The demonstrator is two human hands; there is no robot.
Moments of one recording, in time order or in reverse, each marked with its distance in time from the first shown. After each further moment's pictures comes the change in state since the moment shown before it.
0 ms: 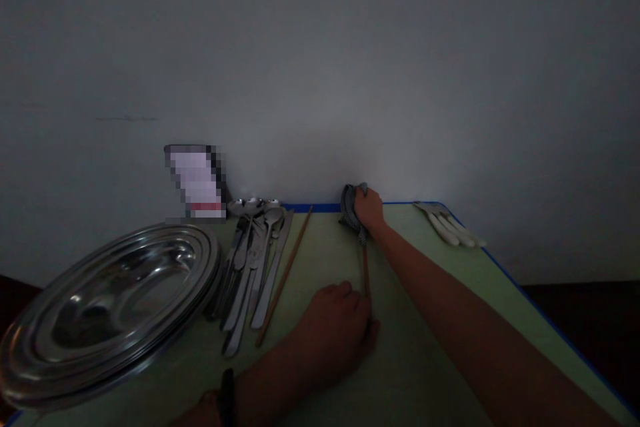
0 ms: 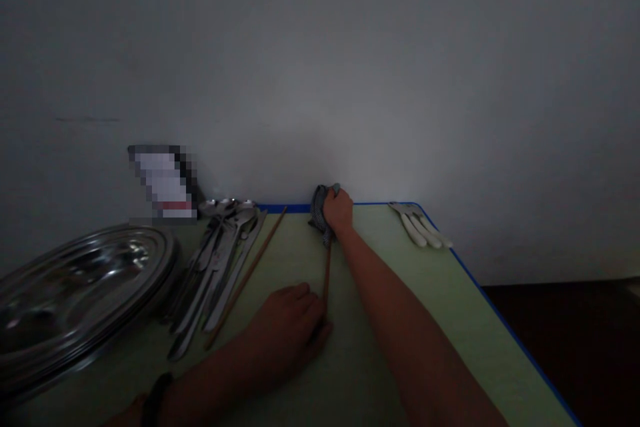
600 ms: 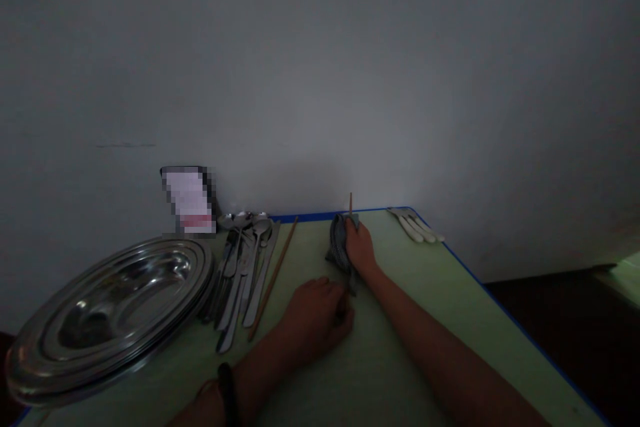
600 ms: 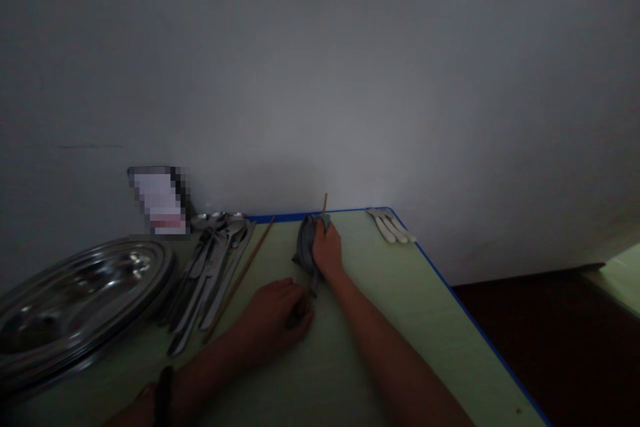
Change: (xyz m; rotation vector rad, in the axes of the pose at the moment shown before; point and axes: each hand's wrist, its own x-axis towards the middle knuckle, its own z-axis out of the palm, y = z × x) left_hand -0.001 -0.005 -0.001 -0.112 0.083 -0.066; right_hand -0.081 0.011 -0.028 0.184 0.060 0.021
